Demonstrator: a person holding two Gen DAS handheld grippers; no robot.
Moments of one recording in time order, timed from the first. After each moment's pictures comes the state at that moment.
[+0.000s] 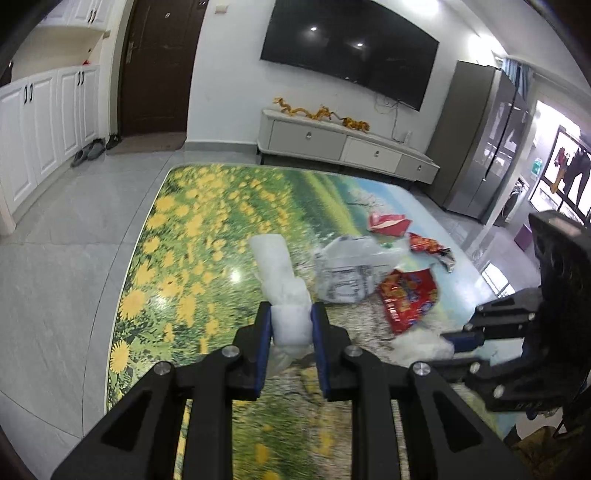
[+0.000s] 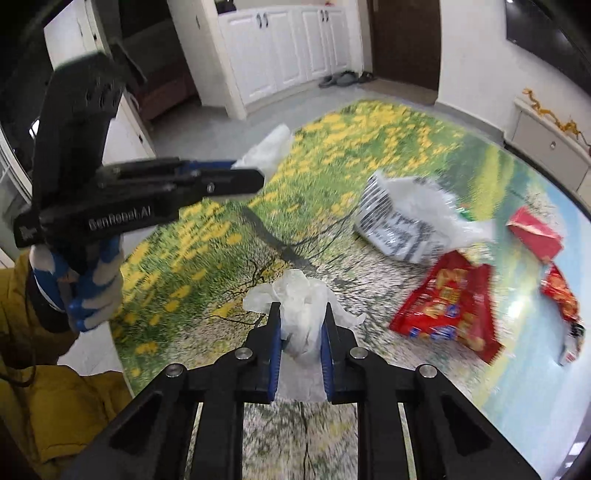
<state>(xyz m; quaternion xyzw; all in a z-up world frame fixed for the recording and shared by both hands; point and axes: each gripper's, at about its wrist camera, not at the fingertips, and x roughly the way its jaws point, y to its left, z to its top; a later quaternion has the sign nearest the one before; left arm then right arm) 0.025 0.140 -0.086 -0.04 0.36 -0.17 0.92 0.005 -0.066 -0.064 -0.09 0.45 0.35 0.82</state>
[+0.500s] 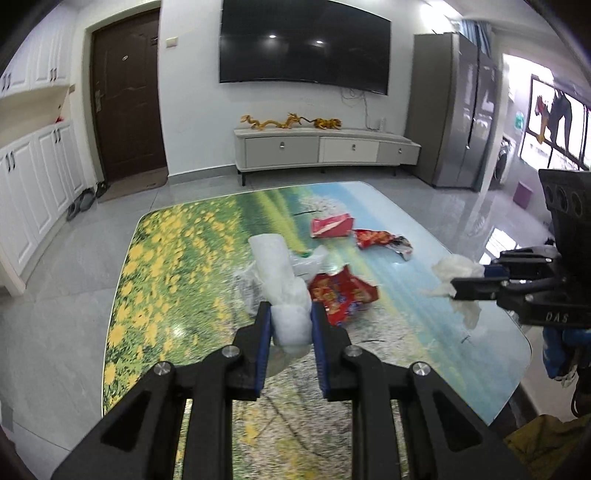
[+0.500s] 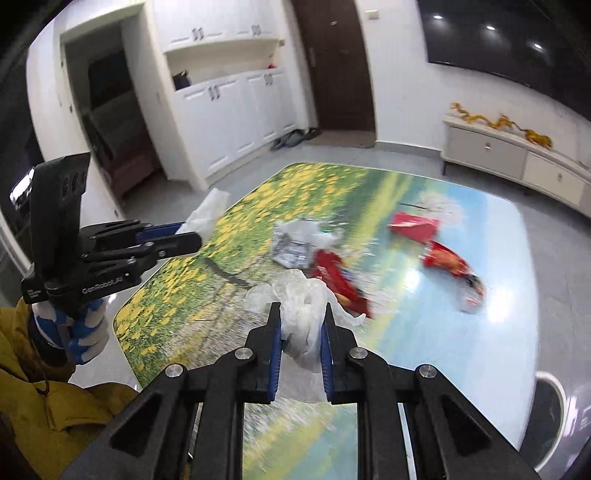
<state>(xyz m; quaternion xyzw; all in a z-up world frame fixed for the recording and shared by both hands) -0.018 0.052 -0.044 0.06 0.33 -0.19 0.92 -0.042 -0.199 -0.016 0.01 0.37 0.27 0.89</state>
